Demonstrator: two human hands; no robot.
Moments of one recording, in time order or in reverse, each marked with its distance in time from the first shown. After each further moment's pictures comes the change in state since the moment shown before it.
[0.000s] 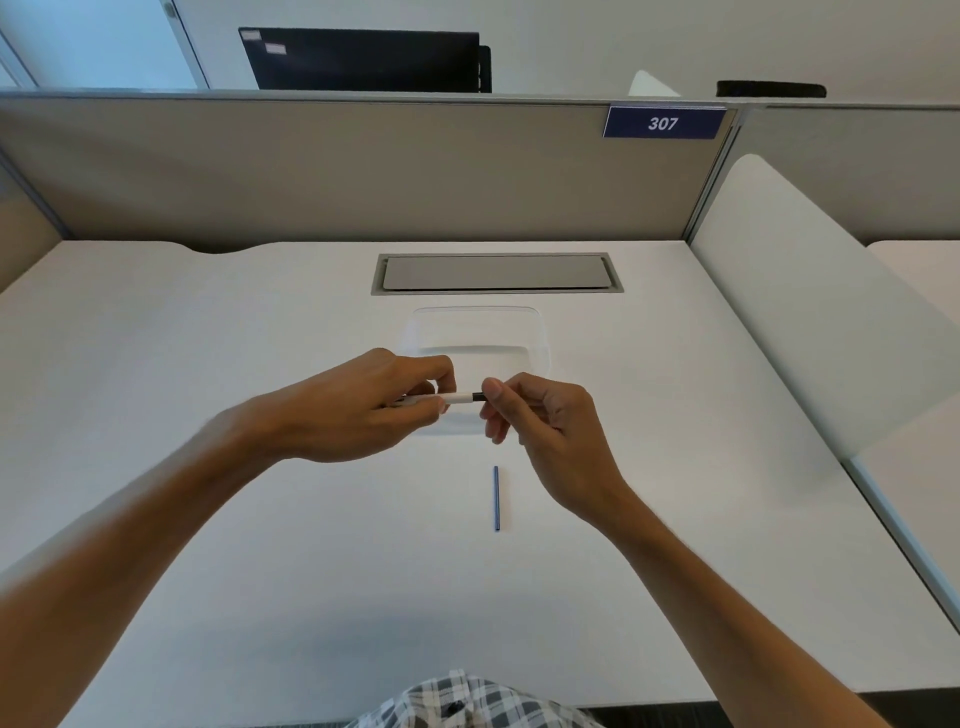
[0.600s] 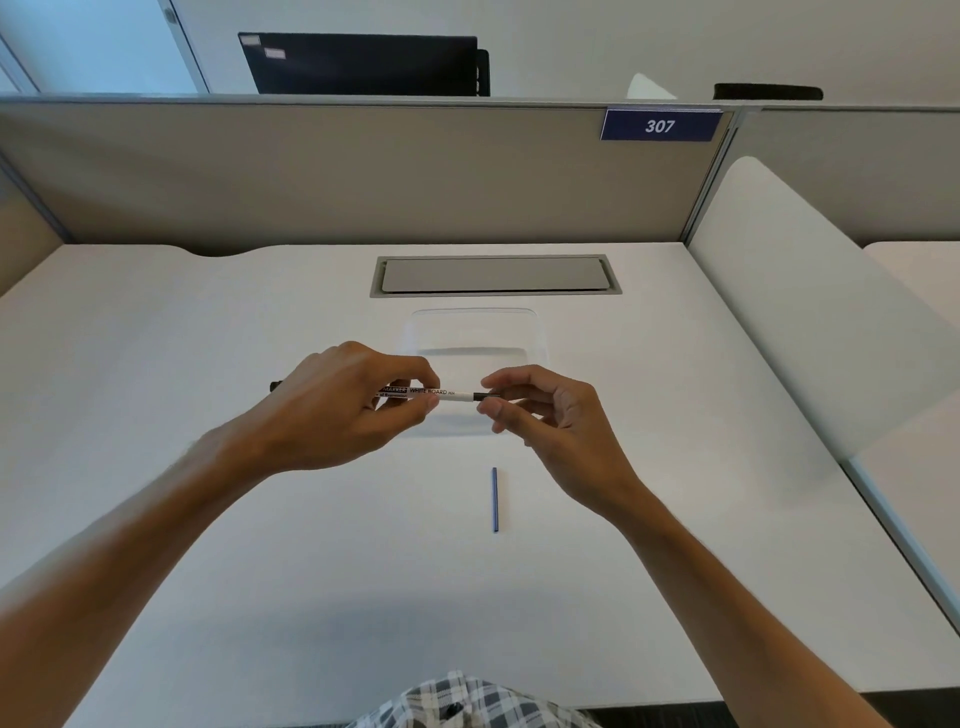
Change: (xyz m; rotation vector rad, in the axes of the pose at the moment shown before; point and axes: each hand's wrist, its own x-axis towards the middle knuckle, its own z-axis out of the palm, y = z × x) left_hand -0.010 -0.012 0.007 0.187 0.319 -0.019; right_hand 0.000 0.003 -0.012 0.088 -0.035 0.126
